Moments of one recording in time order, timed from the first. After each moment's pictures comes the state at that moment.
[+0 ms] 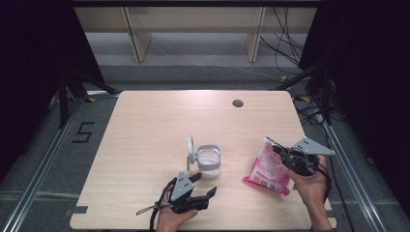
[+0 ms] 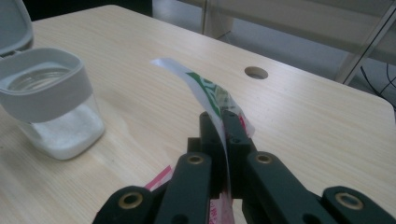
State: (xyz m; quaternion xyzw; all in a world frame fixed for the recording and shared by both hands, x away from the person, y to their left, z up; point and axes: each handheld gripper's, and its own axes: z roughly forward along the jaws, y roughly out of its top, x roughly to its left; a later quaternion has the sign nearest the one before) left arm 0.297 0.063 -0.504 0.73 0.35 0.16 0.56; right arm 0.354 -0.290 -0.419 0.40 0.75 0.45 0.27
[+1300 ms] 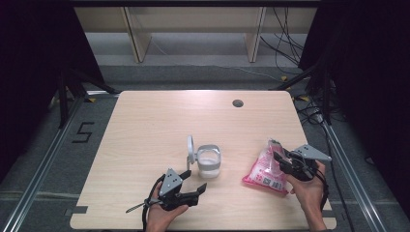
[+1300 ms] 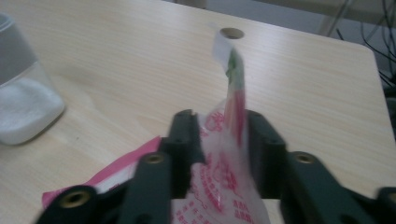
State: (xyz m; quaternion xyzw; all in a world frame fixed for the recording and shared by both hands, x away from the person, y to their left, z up) left arm 0.303 0.090 -0.499 0.73 0.38 0.16 0.55; right arm 0.357 -0.302 -0.454 0.46 0.73 0.42 0.27
